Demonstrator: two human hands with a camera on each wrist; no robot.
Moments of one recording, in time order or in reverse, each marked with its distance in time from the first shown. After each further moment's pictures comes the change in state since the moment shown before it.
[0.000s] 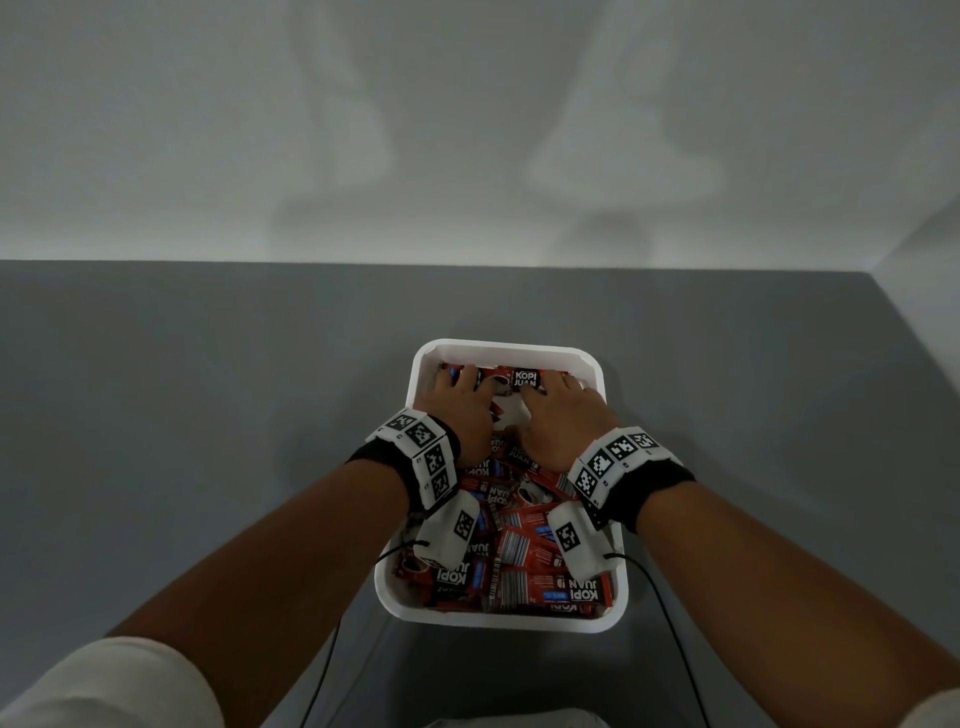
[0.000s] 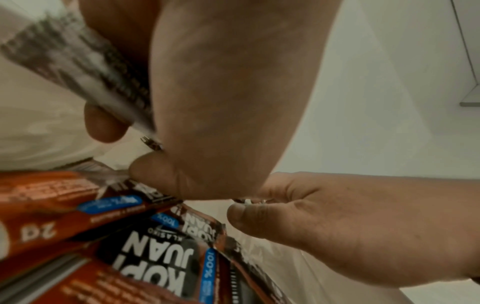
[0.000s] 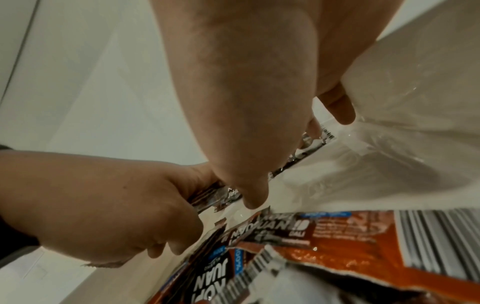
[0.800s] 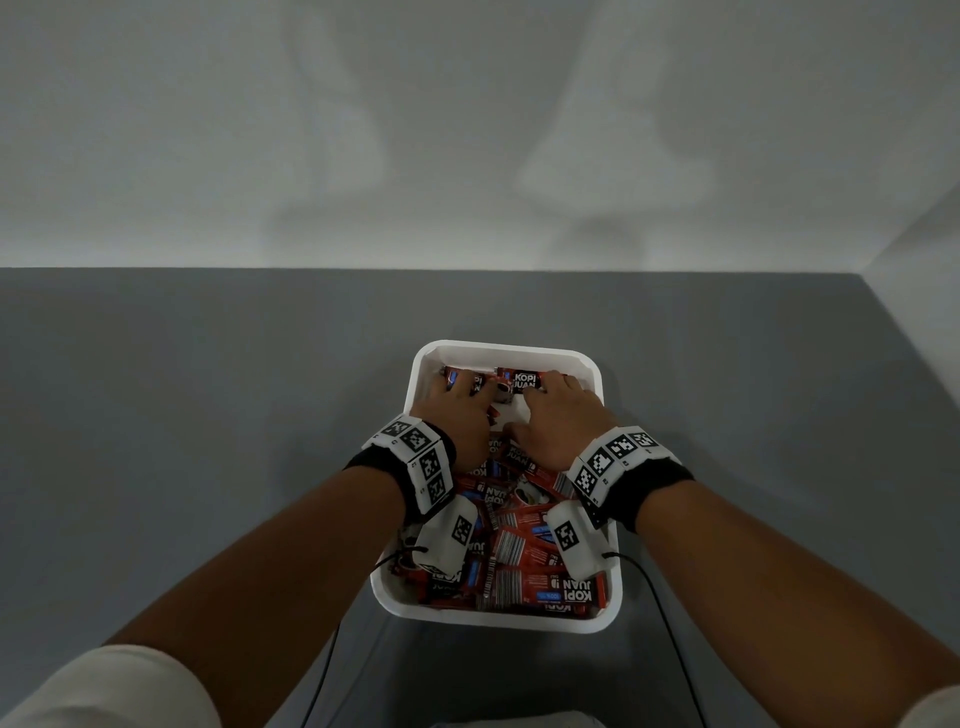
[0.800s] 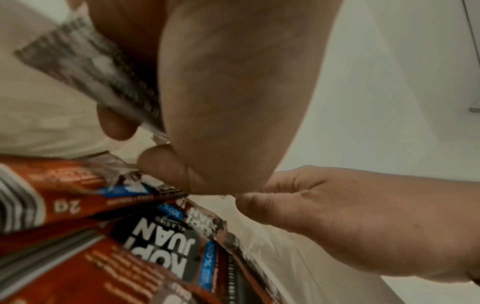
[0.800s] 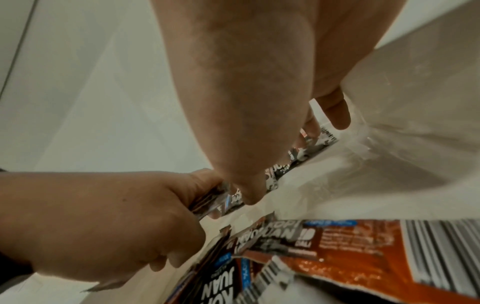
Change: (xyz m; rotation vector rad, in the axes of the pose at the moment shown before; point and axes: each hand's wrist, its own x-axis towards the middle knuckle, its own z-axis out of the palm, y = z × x) left_hand -0.021 0.006 -0.018 -0.018 0.008 0.056; right_hand -0.004 0.001 -0.011 0.092 -0.036 0.036
